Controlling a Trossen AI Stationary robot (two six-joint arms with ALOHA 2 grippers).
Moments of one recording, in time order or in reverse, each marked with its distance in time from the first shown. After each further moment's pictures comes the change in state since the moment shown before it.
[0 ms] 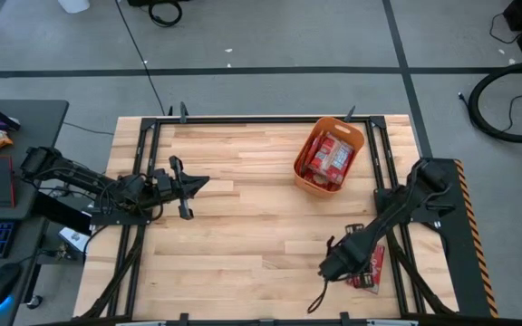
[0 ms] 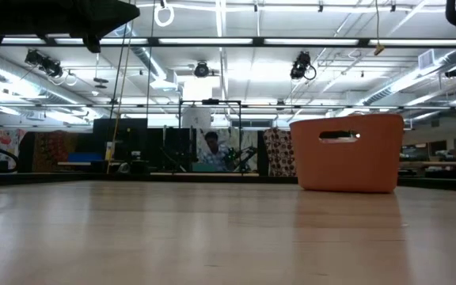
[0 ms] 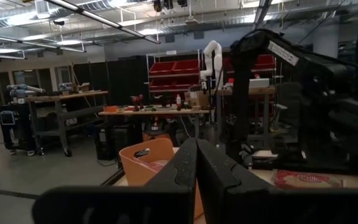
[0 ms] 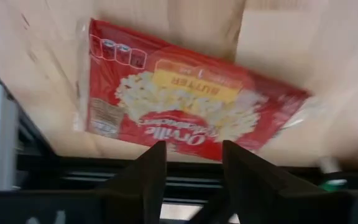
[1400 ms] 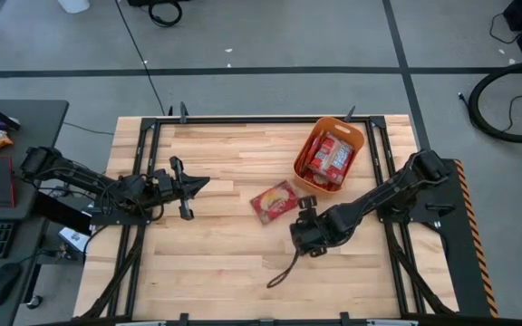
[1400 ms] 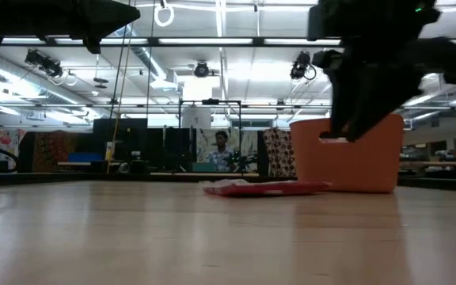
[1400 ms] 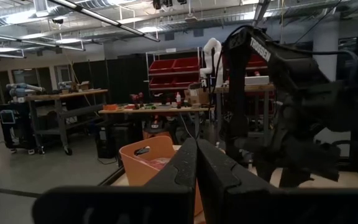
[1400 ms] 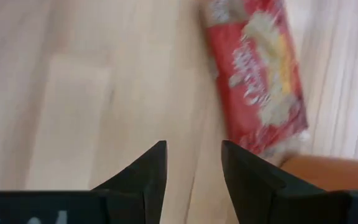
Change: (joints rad) left arm 0.000 0.000 0.000 -0.014 0.000 0.000; right arm -0.251 -0.035 -0.012 0.447 0.776 -0.510
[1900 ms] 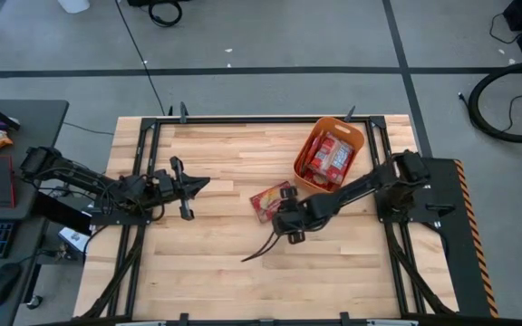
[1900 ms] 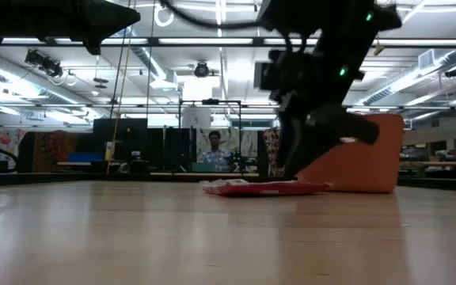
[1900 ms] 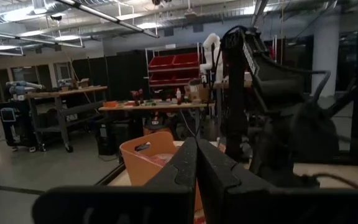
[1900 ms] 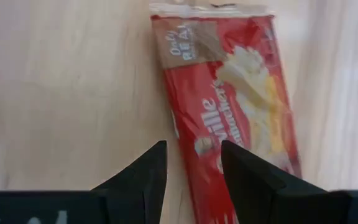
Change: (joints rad) left arm 0.001 0.000 -0.001 -0.017 0.000 0.000; right arm -0.168 0.147 0.000 0.275 -0.012 -0.202
